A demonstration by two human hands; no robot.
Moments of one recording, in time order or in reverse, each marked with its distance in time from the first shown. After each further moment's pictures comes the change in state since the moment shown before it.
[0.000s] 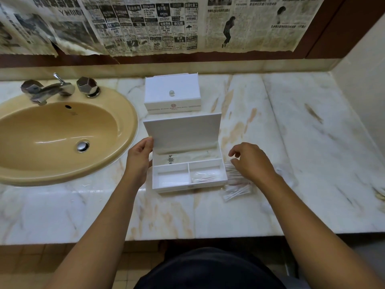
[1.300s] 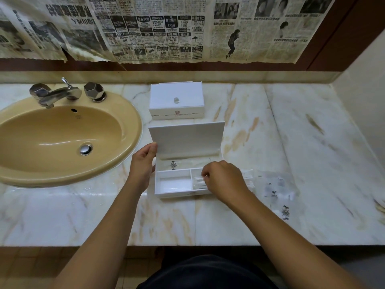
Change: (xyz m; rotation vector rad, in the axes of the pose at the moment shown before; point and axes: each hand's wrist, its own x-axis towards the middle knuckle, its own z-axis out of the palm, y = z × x) left_hand -0.002 0.002 0.001 -0.031 -0.003 -0.005; right_hand -0.028 -0.063 0.026 -0.161 -0.041 -0.222
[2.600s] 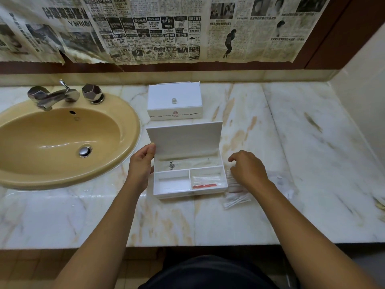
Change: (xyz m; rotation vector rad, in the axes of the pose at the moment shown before) left_hand 0.005 -0.006 -0.002 -0.004 0.006 0.006; right_hand 0.023 0.067 -0.004 0.057 0.042 0.270
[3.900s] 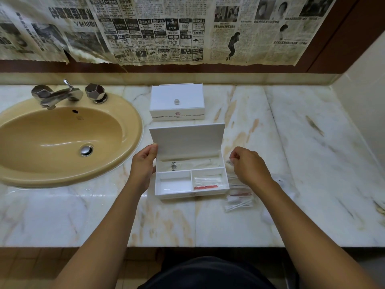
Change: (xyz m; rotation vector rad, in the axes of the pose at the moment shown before) left_hand -0.001 0.000 0.000 -0.001 -0.004 0.010; right_hand -0.001 -0.007 -0.013 0.152 0.046 -0.012
